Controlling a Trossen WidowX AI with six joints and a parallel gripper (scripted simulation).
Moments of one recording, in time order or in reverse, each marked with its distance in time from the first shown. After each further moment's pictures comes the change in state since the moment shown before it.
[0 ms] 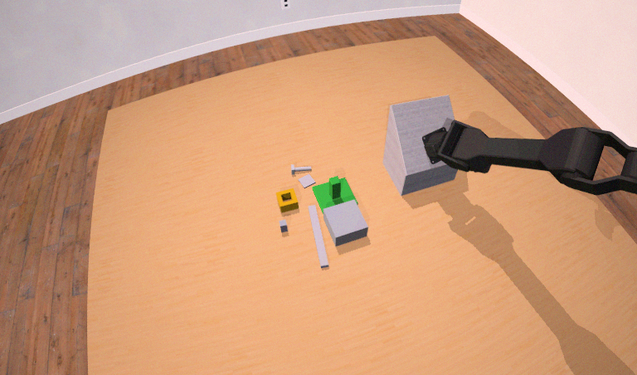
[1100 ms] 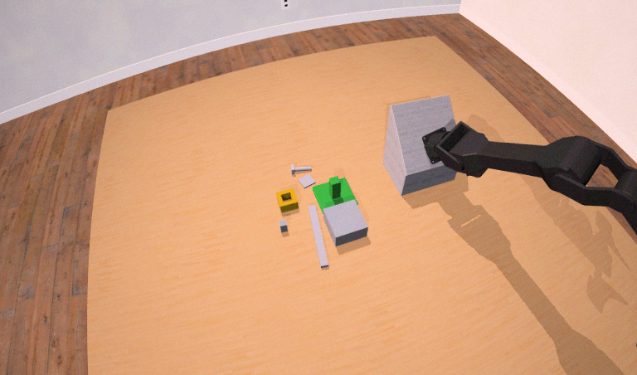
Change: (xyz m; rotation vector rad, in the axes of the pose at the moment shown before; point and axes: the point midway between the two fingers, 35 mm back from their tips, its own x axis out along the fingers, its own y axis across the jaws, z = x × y) arm -0.033 -0.150 0.038 -0.021 -0.099 -0.298
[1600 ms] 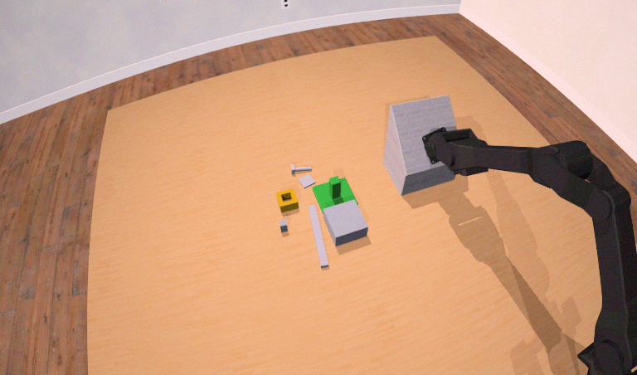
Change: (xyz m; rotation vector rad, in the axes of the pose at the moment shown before) arm -0.111 -0.228 0.051 0.096 -0.201 -0.498
